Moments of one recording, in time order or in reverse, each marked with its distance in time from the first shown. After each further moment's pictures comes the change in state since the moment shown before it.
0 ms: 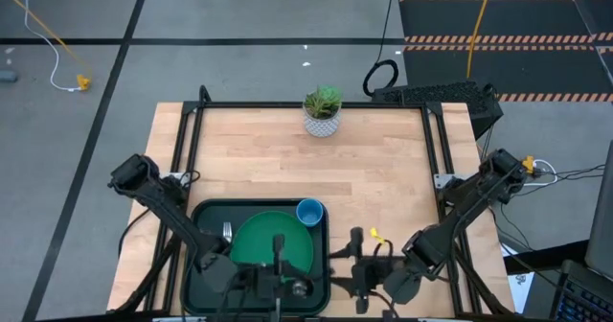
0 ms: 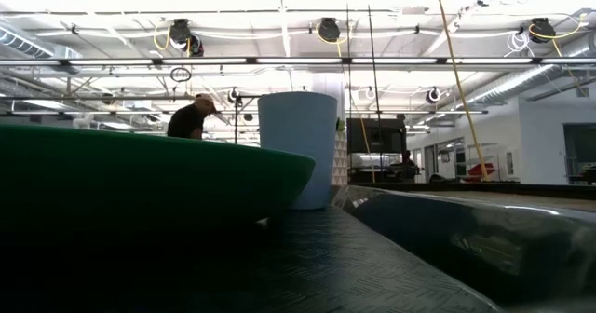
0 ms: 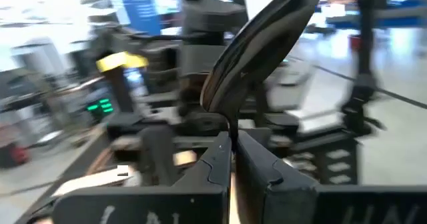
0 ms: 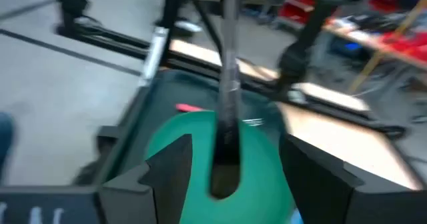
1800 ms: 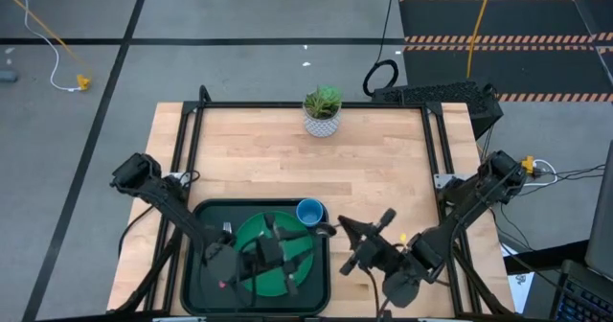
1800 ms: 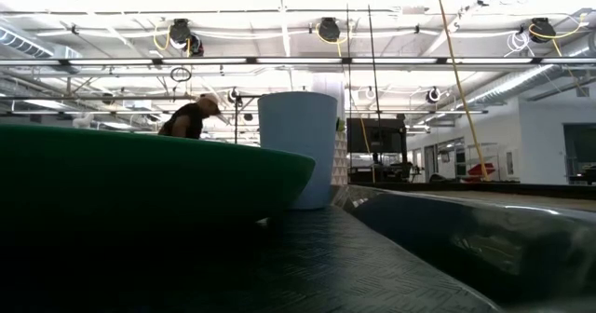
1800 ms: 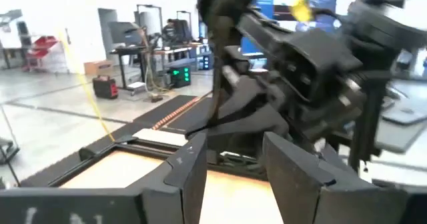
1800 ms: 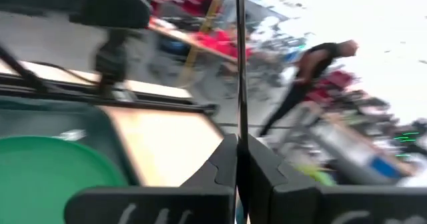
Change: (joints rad) left arm 0.042 0.001 0.001 0.058 -0.337 -0.196; right arm 0.002 0.018 -0.001 0.009 0.729 -0.026
